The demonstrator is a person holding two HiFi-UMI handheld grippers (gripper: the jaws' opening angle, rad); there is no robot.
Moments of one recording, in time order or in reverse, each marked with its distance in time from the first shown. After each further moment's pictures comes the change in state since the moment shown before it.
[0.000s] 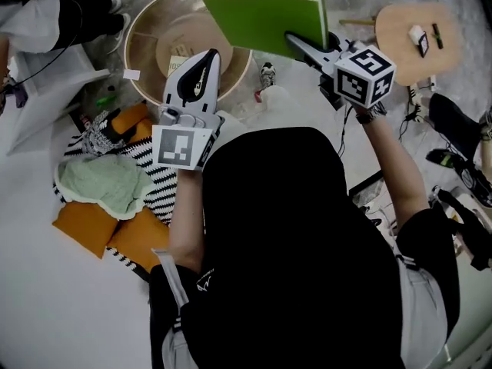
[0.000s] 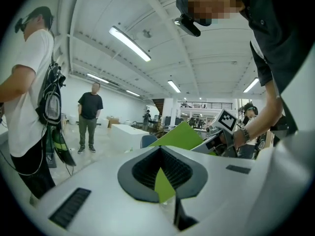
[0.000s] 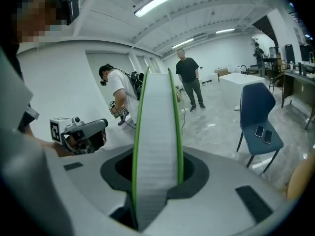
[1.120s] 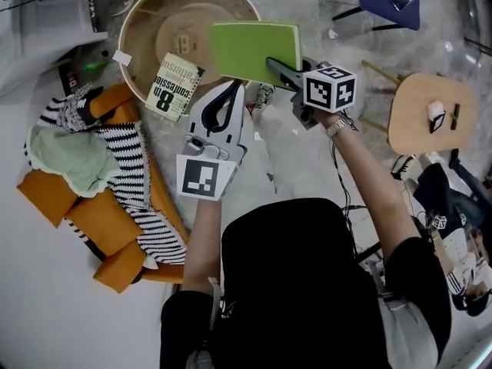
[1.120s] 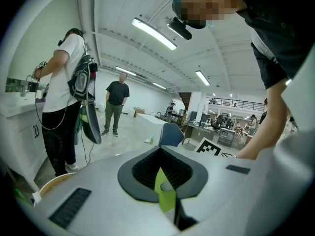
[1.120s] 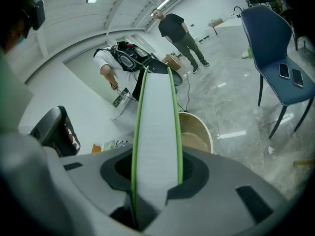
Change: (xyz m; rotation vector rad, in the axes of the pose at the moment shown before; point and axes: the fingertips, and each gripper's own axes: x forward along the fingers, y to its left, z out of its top) left arm 0.107 0.028 -0.117 -0.169 0.069 0.323; right arm 0.181 -0.128 -0.132 0.287 0.299 0.219
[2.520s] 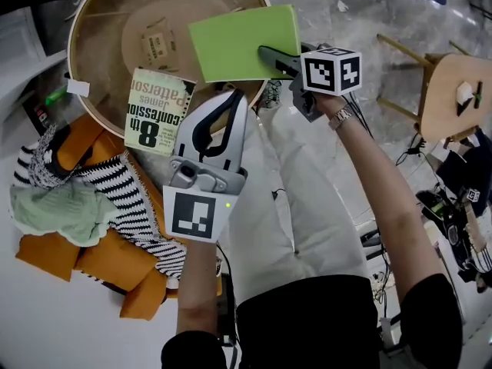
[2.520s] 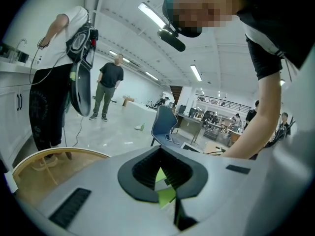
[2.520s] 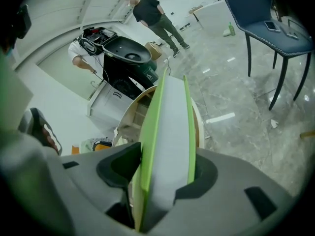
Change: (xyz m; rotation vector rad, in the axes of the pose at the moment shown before) left arm 0.045 0.092 -0.178 -0.025 0.130 -0.179; right arm 0.165 -0.142 -0.102 0.166 0.084 -0.123
